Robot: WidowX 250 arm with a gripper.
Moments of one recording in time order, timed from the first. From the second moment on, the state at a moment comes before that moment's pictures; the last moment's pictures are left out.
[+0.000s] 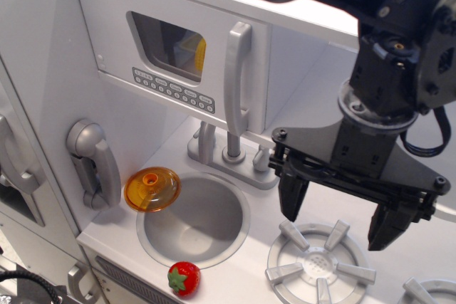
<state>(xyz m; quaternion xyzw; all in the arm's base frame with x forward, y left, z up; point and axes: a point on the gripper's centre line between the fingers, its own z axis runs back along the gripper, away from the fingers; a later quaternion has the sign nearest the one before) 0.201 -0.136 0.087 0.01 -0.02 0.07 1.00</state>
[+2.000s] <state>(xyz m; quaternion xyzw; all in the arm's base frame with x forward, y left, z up) 0.283 -0.015 0.089 0.05 -0.19 0.10 0.98</state>
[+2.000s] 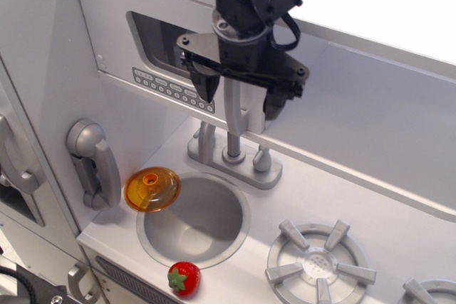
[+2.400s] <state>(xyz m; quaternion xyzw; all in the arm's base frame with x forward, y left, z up) 0.292 -0.009 0.094 0.05 -0.20 0.10 0.97</state>
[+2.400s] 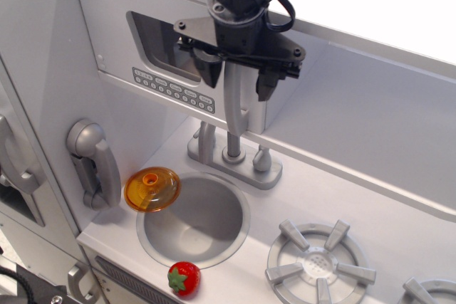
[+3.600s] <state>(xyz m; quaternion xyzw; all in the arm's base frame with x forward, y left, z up) 0.209 0.000 0.096 0.05 -0.09 -0.03 0.99</state>
